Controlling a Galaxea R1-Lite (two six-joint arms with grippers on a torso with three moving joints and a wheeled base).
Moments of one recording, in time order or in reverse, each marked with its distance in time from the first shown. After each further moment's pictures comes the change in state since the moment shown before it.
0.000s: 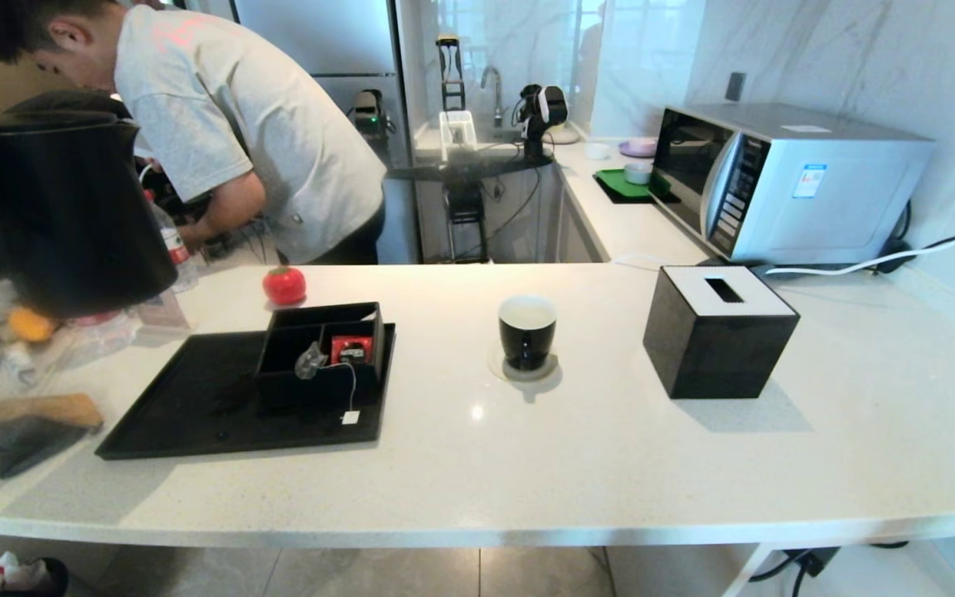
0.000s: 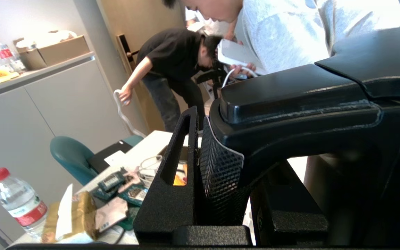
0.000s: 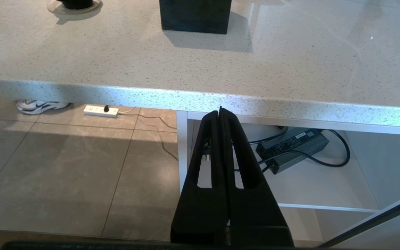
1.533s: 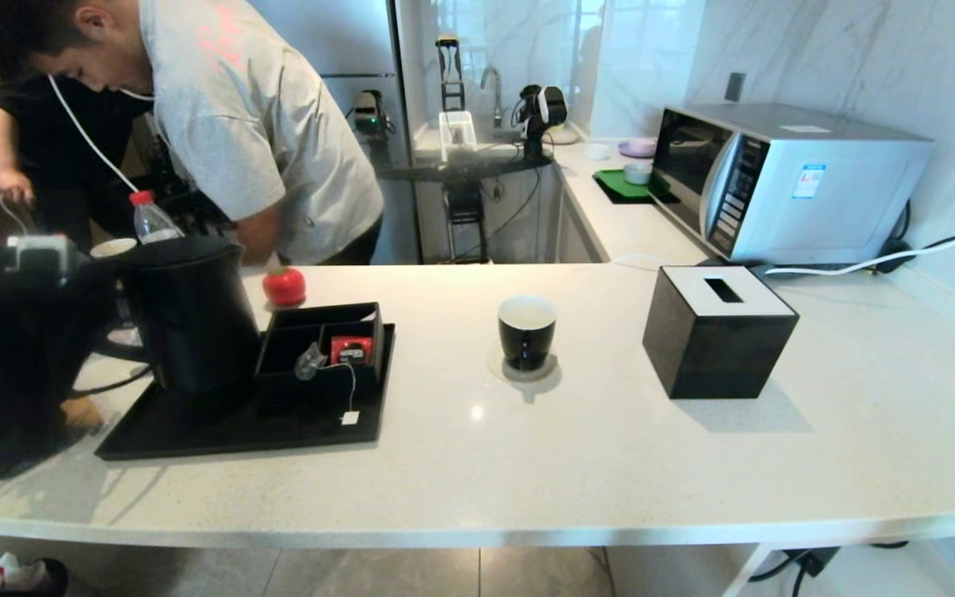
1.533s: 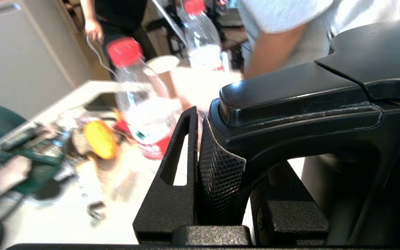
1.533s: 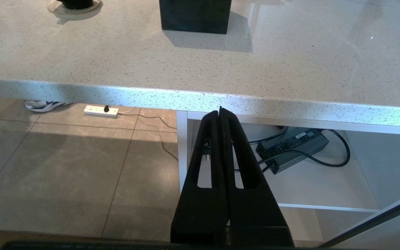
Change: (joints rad) left arm -0.100 0.446 0.141 -0.437 -0.003 -0.036; right arm 0.000 0.000 0.000 0.000 0.000 0.000
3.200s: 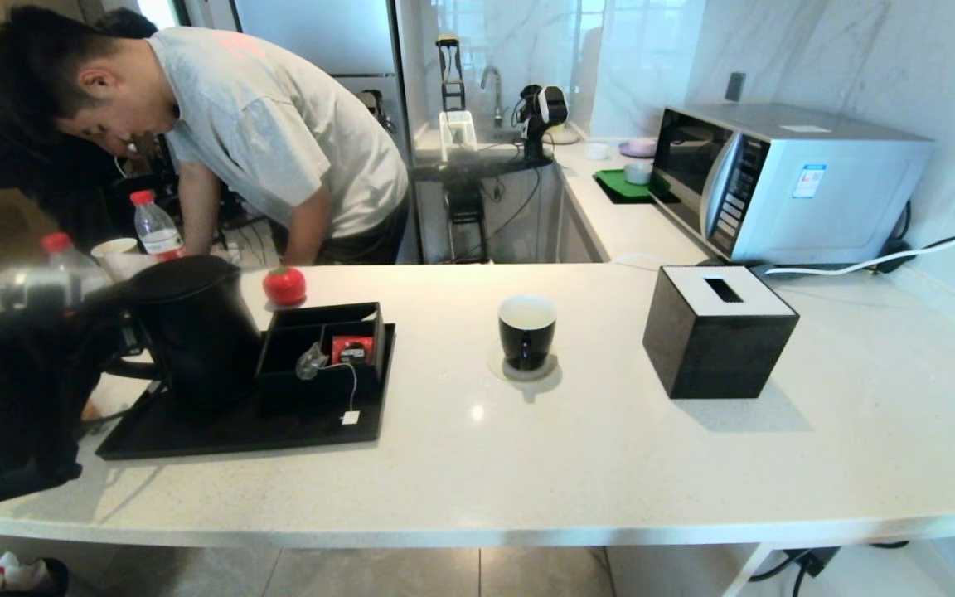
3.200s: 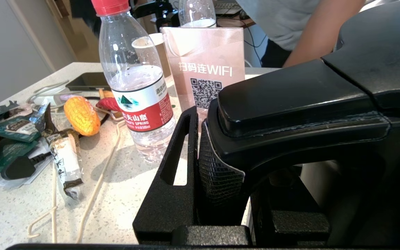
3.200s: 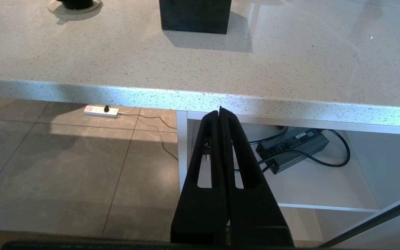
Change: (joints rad) left arm 0.032 0.118 0.041 -0.141 -0.054 -0.050; right arm 0.000 0.000 0.000 0.000 0.000 0.000
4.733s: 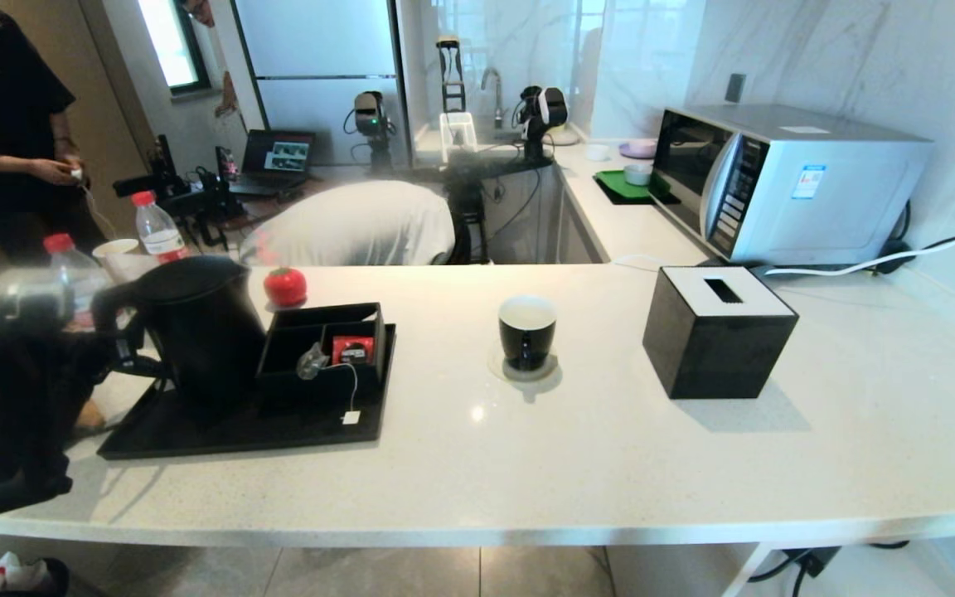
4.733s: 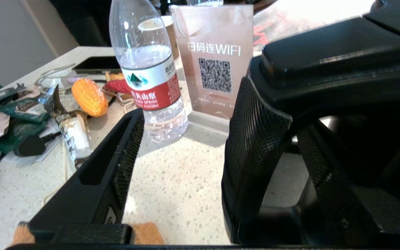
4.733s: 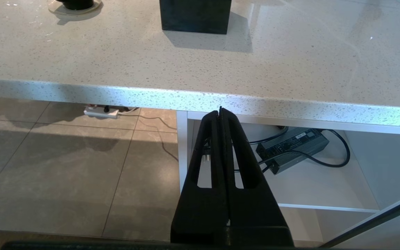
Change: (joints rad) left arm 0.004 -0.027 0.083 0.002 0.001 0.008; right arm 0.000 0.000 0.000 0.000 0.000 0.000
